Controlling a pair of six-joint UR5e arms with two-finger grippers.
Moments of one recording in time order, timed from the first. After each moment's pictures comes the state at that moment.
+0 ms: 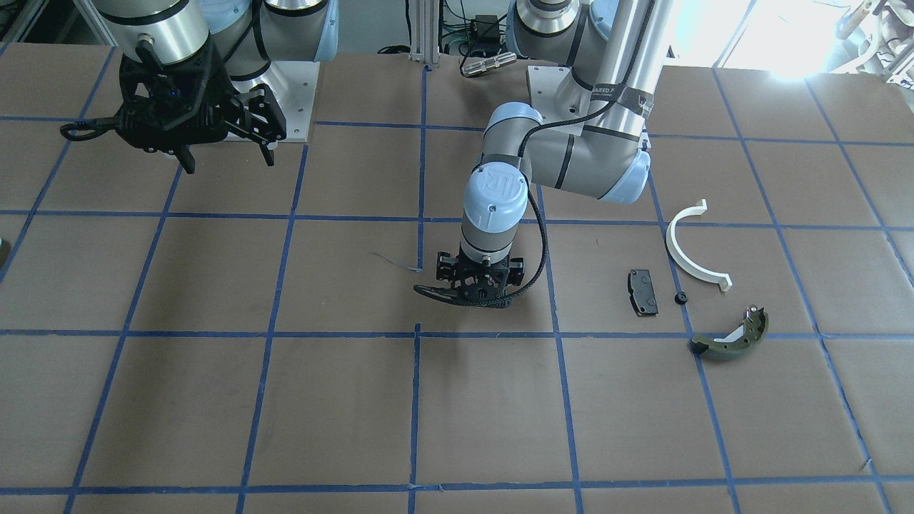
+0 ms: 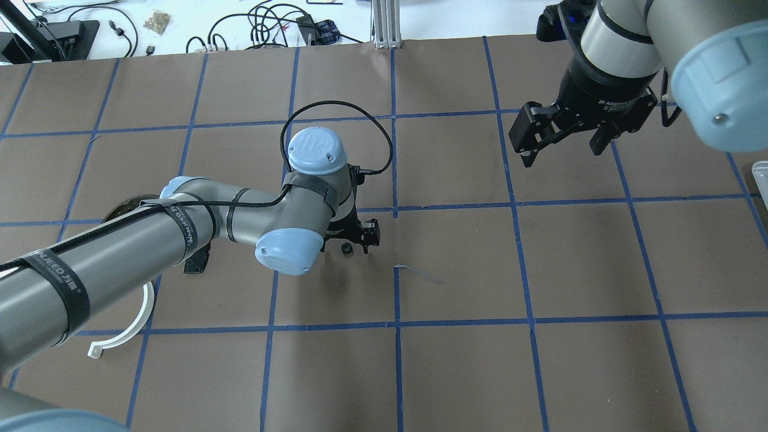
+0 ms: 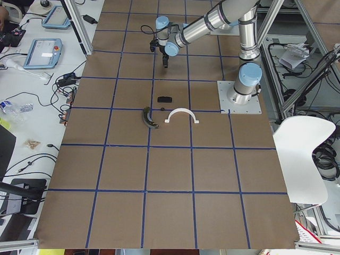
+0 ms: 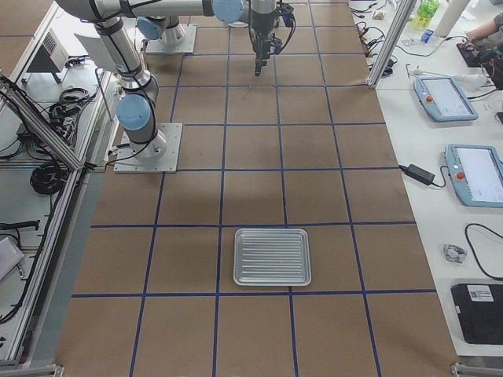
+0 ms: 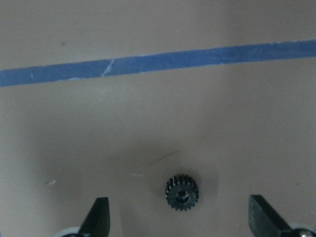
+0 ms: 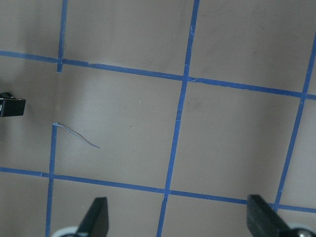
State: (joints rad) left arm -1.85 -1.97 -1.95 -0.87 1.56 -0.19; right arm 1.60 -1.62 1.62 -1.57 -1.56 -0.12
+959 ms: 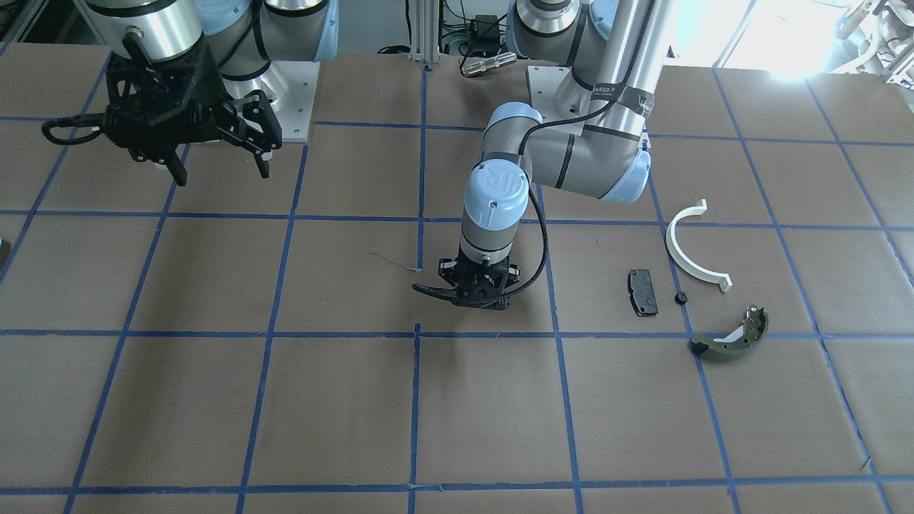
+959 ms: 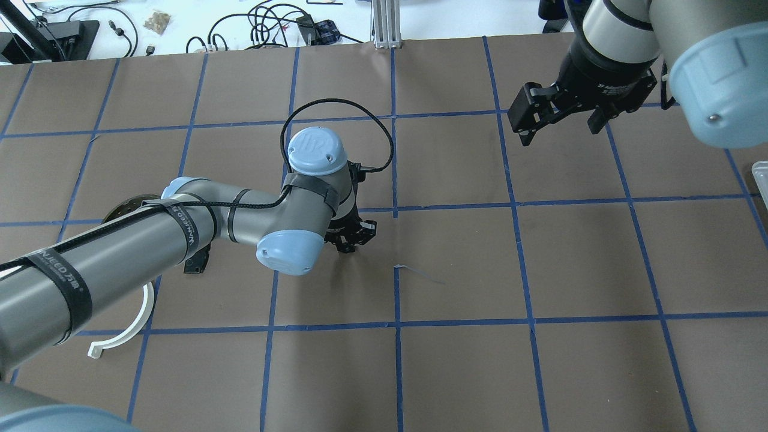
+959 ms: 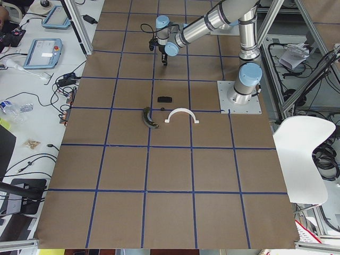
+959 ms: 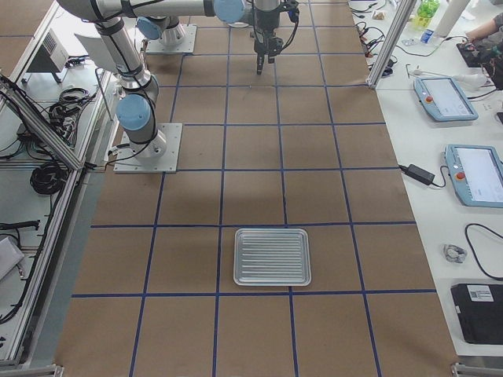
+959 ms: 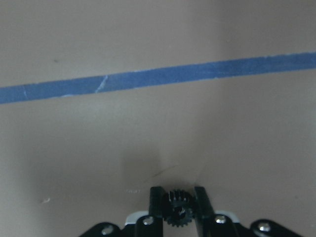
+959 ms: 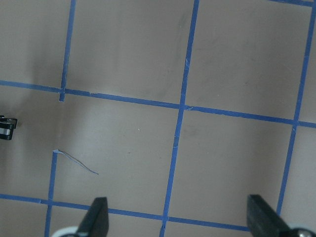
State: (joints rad) left arm -1.85 -1.96 -1.94 -0.85 1.56 -0.19; right arm 1.60 -1.62 1.62 -1.66 -1.56 -0.12
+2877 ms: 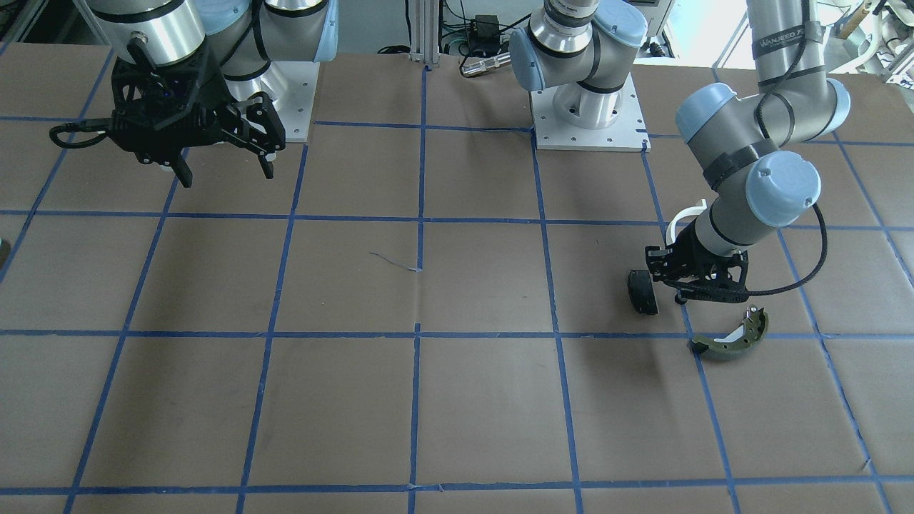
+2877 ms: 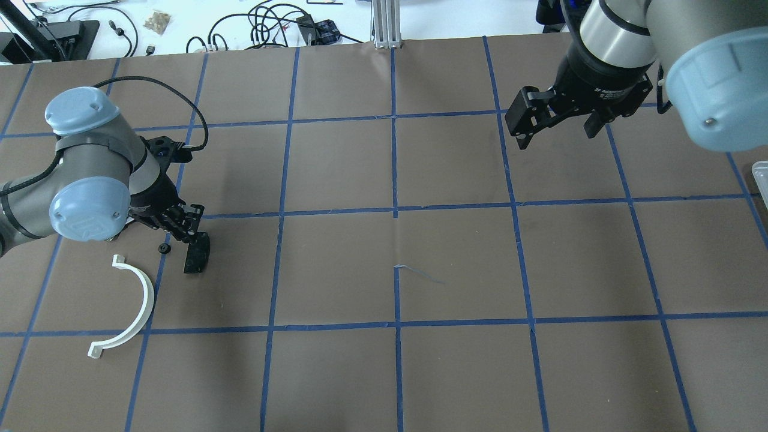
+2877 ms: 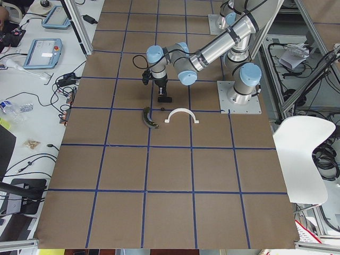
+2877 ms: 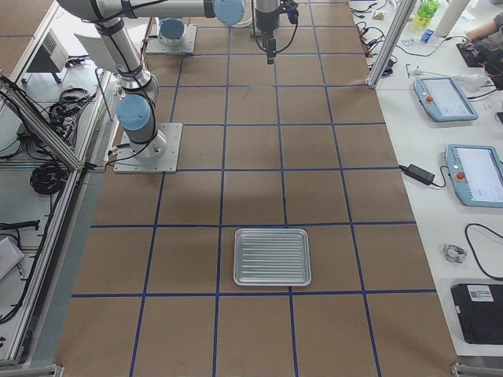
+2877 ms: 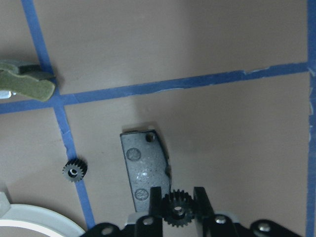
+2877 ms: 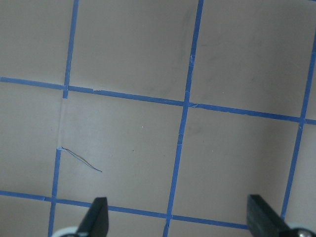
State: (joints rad) left arm -1.21 -1.77 -2.02 -1.05 1.63 0.43; right arm 1.60 -1.62 1.63 -1.66 -1.55 -0.12
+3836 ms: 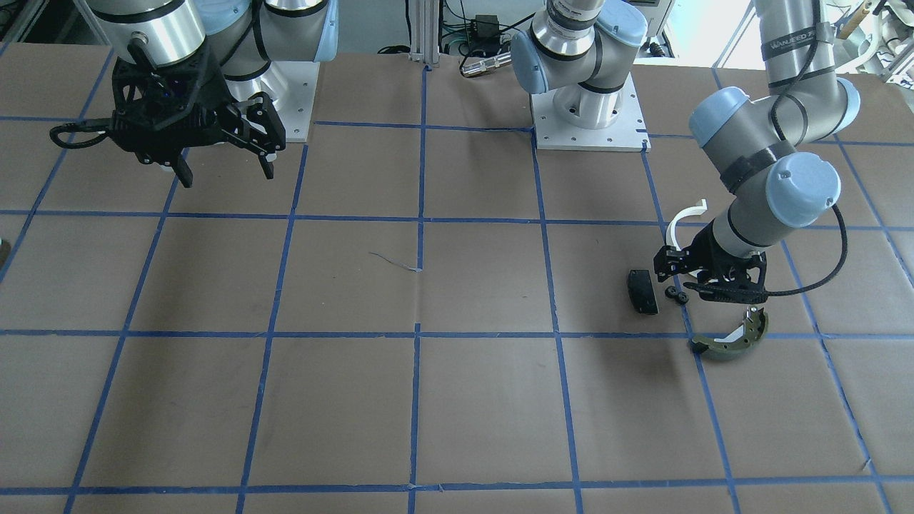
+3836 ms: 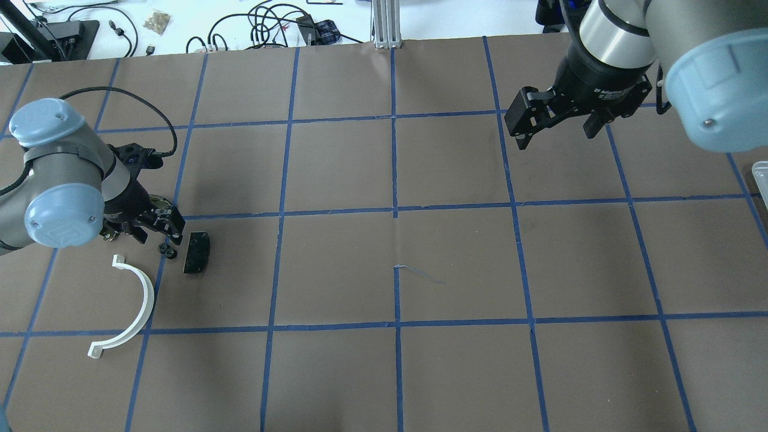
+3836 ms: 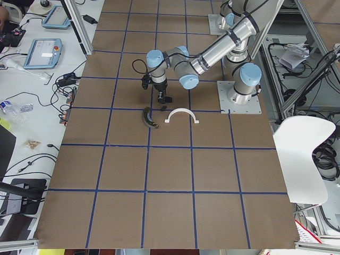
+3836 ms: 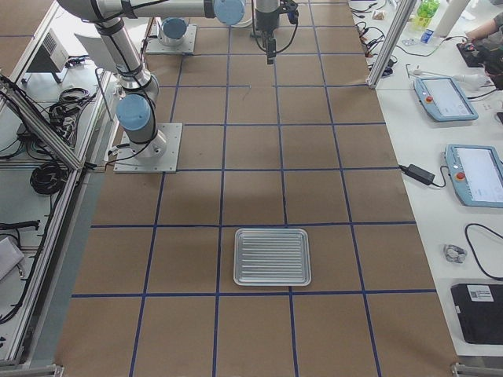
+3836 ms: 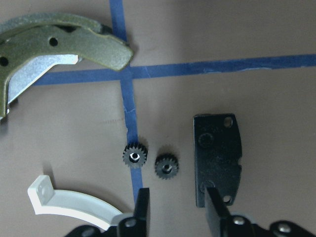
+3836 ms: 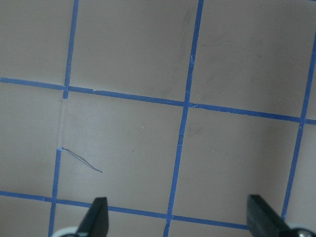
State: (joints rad) left arm -1.18 -1.77 -2.01 -1.03 1.64 0.46; right arm 1.60 -1.62 1.63 -1.66 -1.55 -0.11
